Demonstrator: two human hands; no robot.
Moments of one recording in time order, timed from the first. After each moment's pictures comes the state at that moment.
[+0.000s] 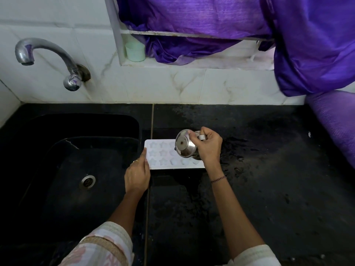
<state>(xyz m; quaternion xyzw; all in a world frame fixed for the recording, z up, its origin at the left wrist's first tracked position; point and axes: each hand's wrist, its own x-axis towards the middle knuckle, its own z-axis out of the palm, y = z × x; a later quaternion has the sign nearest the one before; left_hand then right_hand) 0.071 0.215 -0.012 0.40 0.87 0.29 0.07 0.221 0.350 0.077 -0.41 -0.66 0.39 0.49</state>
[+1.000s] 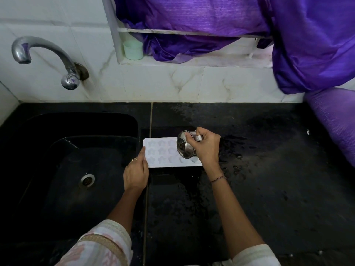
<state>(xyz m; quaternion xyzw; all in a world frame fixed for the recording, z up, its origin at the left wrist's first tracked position) 0.071 0.215 -0.009 0.39 0.87 0.28 0.08 0.227 0.349 0.073 -0.39 -0.75 0.29 0.46</state>
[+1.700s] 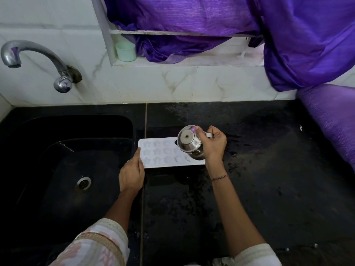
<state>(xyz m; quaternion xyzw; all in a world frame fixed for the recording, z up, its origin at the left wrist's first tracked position) 0.073 0.215 -0.009 0.39 0.87 0.27 0.07 0.245 0.356 0.077 -0.48 -0.56 0.44 0.52</state>
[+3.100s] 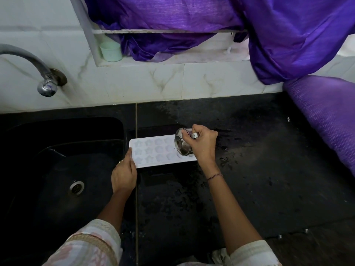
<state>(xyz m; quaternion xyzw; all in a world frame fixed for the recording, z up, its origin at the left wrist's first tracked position) 0.074 0.216 -0.011 0.40 0.87 0.27 0.06 0.259 0.352 0.074 -0.43 -0.74 0.22 0.47</state>
